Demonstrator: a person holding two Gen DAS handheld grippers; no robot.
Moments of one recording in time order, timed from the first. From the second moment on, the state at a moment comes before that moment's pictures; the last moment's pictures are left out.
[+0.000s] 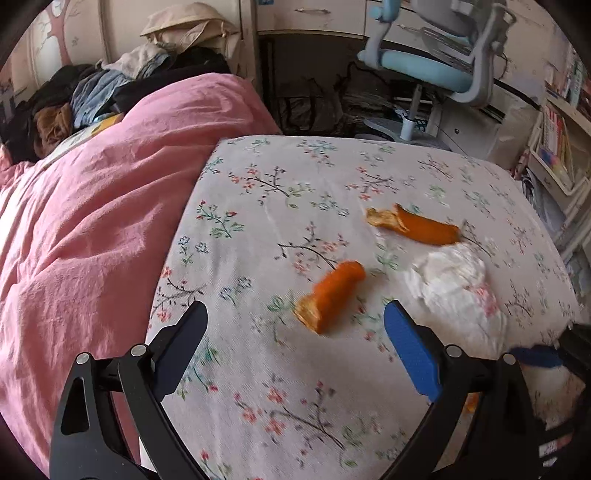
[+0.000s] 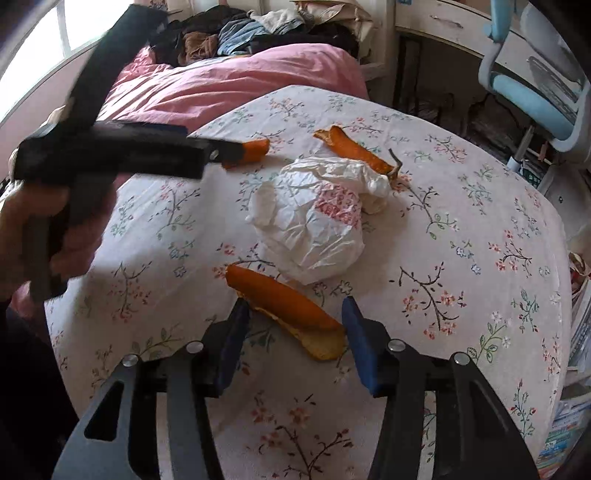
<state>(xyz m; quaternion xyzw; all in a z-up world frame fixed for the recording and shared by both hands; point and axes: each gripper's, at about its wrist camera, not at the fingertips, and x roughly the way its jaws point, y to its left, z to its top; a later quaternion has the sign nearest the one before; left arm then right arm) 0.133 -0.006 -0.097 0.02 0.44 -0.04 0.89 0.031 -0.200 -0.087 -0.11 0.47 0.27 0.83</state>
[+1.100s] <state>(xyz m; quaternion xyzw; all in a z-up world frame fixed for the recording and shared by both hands) 0.071 -0.017 -0.062 0.03 0.44 -0.10 0.89 -0.018 -0.213 -0.061 0.00 0.46 0.32 0.83</state>
